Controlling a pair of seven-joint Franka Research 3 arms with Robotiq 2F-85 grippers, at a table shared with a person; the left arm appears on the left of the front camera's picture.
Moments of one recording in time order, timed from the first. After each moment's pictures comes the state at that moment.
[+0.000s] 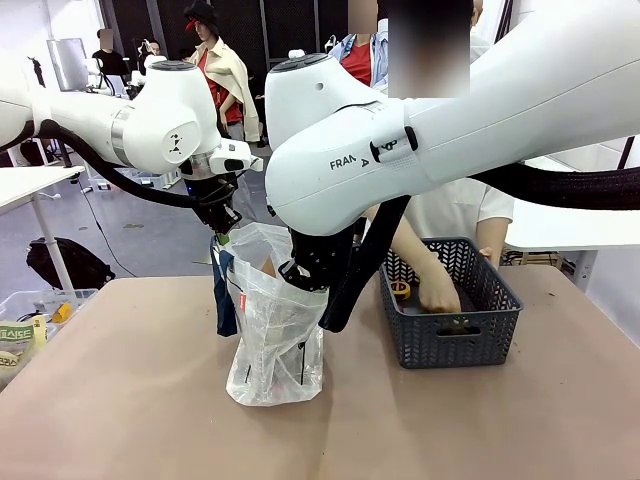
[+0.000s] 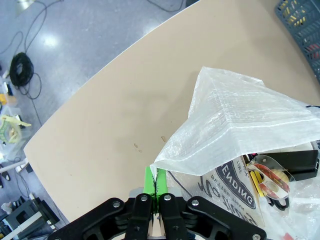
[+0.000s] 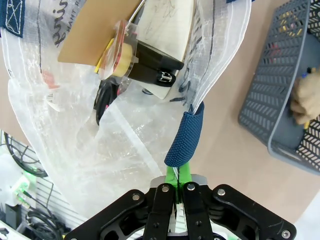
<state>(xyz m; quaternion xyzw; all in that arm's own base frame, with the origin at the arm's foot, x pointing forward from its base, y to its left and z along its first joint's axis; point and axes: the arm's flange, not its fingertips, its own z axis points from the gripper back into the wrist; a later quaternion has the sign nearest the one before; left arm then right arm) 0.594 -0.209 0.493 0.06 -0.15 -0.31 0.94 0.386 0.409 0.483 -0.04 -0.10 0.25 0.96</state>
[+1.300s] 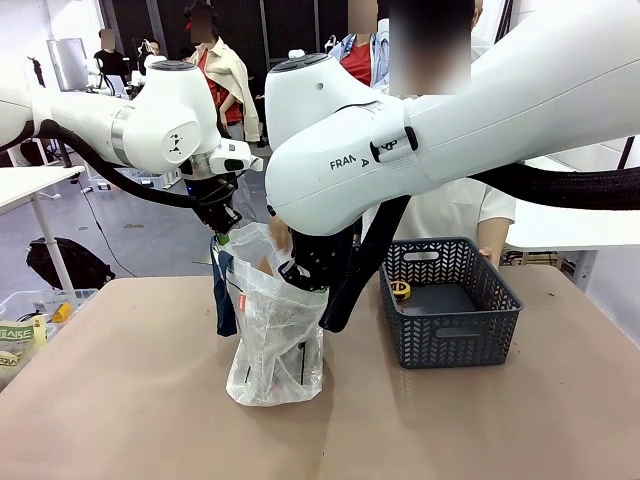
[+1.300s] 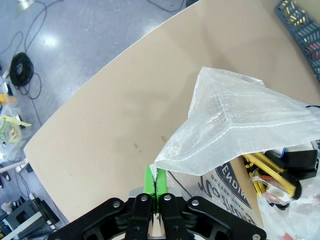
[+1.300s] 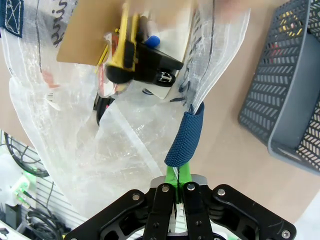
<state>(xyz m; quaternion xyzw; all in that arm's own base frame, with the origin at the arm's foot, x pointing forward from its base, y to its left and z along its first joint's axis) 0.594 -0.209 0.493 0.06 -0.15 -0.31 0.94 0.386 0.409 0.483 -0.04 -0.10 0.25 0.96</state>
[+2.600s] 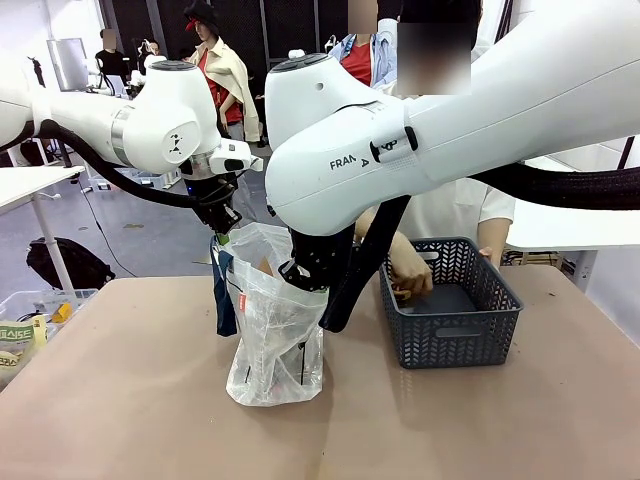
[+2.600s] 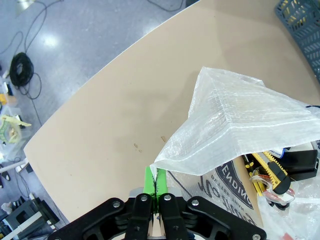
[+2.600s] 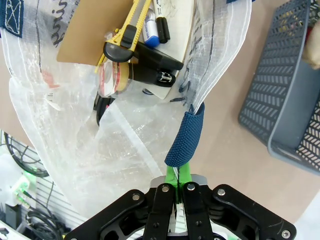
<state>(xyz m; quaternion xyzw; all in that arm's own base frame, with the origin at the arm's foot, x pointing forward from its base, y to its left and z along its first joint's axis) 0.594 -0.209 0.493 0.06 -0.15 -0.31 0.94 0.386 0.409 0.483 -0.04 -0.10 0.25 0.96</state>
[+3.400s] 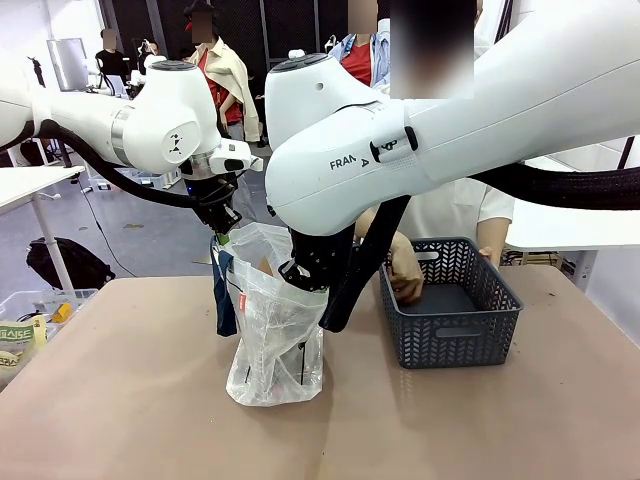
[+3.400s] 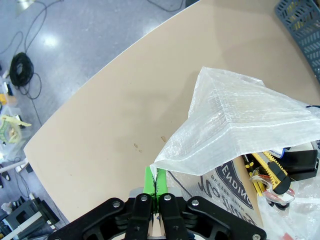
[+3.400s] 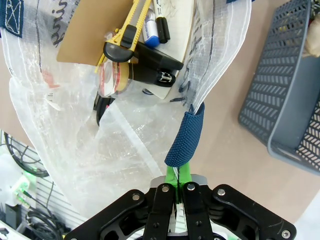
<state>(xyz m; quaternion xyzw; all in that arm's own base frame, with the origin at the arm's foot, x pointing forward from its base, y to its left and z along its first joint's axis) 0.594 -0.209 0.493 0.06 -0.15 -0.31 0.94 0.386 0.409 0.483 -0.04 -0.10 0.25 0.96</state>
